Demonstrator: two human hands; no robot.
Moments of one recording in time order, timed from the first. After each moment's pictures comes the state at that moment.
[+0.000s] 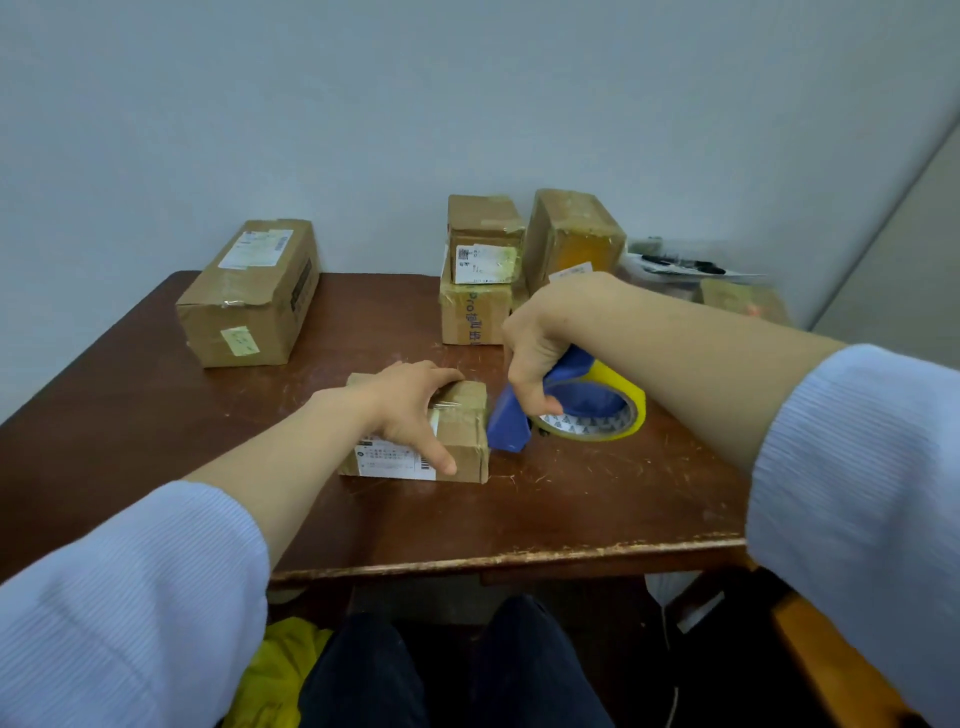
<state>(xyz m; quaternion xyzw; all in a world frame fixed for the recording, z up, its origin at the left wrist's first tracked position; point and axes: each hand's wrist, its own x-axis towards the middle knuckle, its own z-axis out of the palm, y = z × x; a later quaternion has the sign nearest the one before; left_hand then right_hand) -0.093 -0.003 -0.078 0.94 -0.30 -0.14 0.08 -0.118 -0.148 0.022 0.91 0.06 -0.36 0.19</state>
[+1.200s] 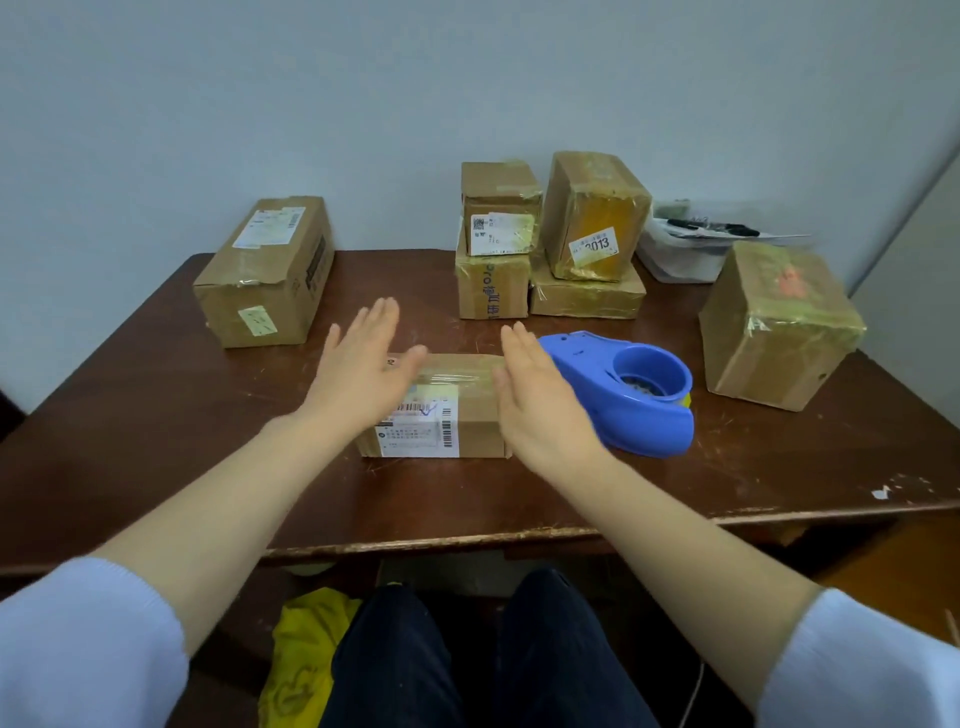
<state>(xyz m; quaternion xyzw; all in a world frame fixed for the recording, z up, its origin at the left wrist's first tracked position) -0.119 0.031 -0.088 0.97 -0.14 0.05 0.21 -0.184 -0.135 -0.089 0.96 0.04 0.09 -0.27</state>
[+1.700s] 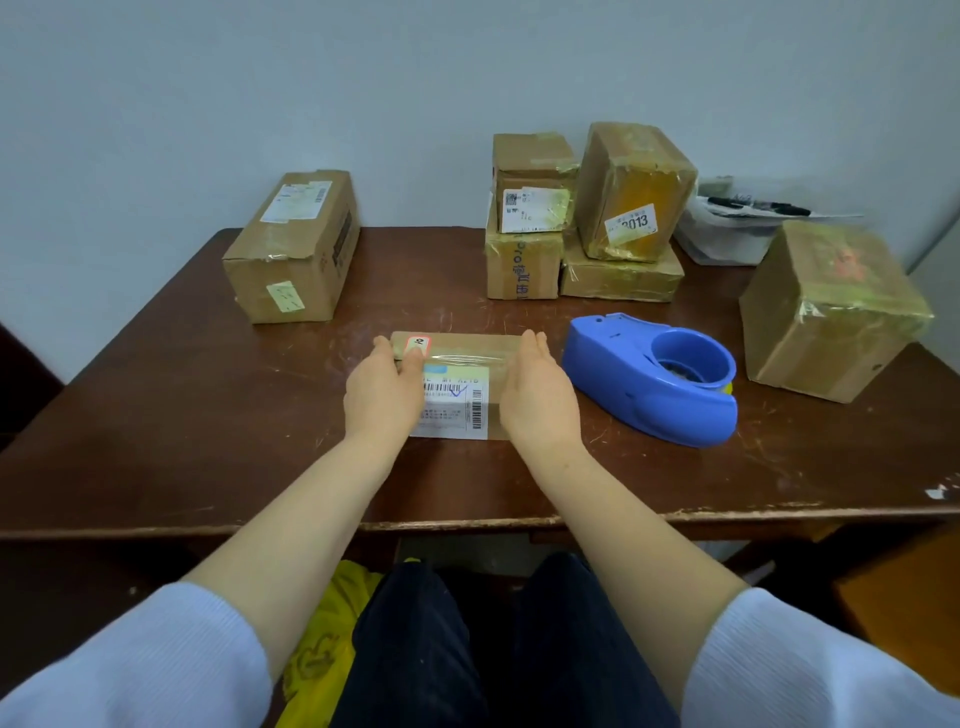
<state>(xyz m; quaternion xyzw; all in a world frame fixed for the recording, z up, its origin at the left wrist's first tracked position) -0.129 0.026 -0.122 0.91 0.08 0.07 0.39 -0.161 -0.104 -0.115 0.95 -0.09 0.05 -0.30</state>
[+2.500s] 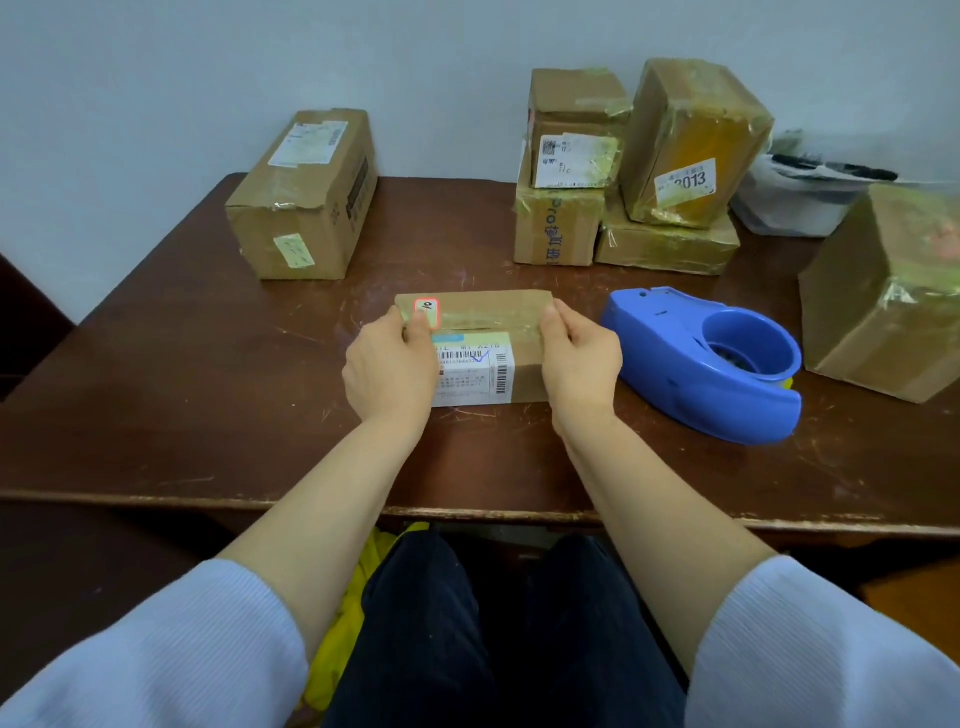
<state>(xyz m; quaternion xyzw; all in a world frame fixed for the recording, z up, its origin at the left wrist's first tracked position) -0.119 0.025 -0.139 0.90 0.16 0.16 0.36 -0.128 -0.111 -0.140 0.75 -0.19 0.16 -0.61</state>
